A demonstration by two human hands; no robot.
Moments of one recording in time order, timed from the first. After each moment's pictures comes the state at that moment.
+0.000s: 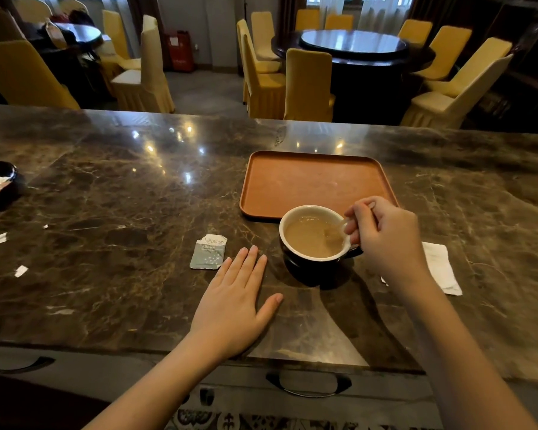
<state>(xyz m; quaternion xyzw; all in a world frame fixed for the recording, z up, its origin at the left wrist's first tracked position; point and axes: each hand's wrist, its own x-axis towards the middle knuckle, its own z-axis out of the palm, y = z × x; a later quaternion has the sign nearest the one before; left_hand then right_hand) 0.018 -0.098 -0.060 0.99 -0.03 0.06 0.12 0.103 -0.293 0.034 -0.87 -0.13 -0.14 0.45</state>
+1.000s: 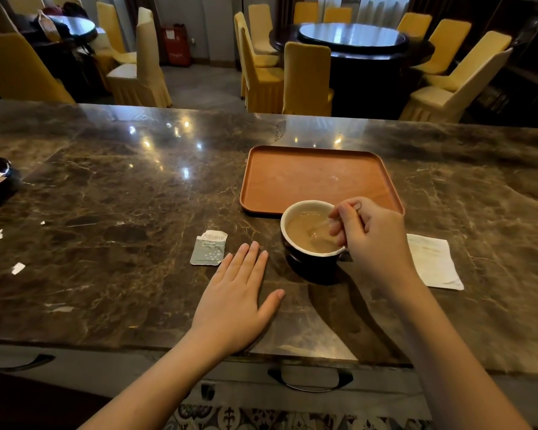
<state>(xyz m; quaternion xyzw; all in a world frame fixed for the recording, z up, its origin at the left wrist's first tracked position) 0.018 -0.098 -0.060 0.99 -0.03 0.06 0.12 0.095 -0.280 0.029 -0.86 -0.16 -0.12 0.48</state>
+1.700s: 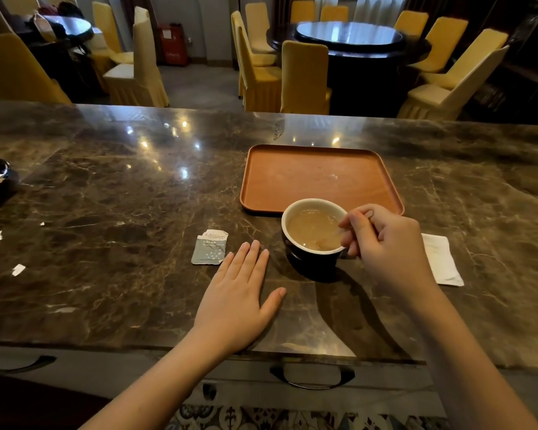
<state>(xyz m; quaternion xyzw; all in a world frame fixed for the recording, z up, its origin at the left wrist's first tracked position) 0.019 -0.098 -0.061 0.99 -0.03 0.07 0.12 0.084 -0.294 0.025 -0.85 -0.16 -0.12 0.48</state>
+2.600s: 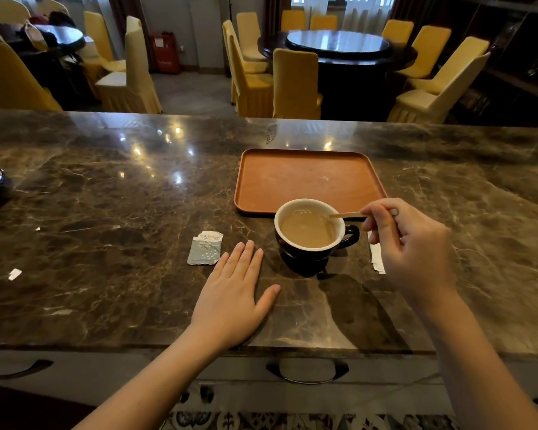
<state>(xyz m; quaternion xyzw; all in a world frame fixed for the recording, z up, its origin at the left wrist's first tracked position) 0.019 -0.097 -0.060 0.99 -0.04 0.06 0.12 0.073 -0.322 0.033 -0.85 -0.24 -0.28 0.38</state>
